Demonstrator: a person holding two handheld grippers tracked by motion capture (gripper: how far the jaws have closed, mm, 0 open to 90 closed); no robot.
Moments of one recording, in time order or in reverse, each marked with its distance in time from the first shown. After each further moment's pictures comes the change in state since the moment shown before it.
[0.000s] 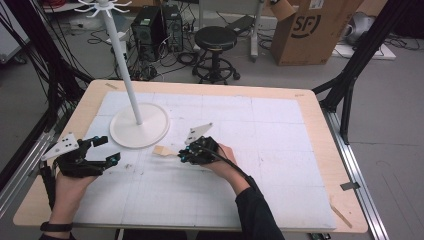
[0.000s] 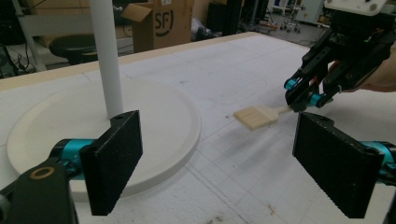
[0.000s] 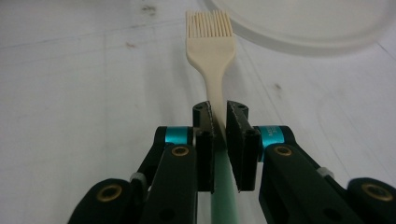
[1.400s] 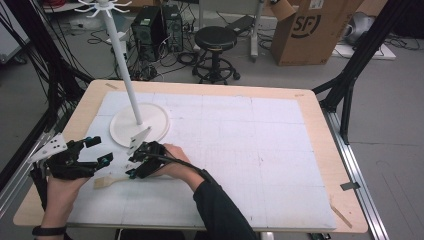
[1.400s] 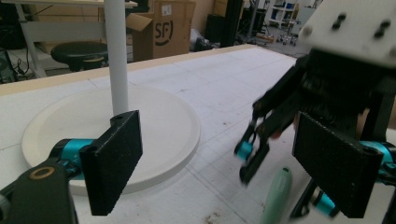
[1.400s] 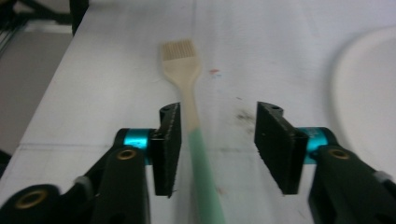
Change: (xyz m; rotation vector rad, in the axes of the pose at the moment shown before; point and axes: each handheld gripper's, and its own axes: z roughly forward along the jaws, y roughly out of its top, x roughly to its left) left arm 0.002 0.001 -0.015 -0.031 -0.008 -0.021; right arm 0.048 0.084 0.082 0.001 0.199 -0.141
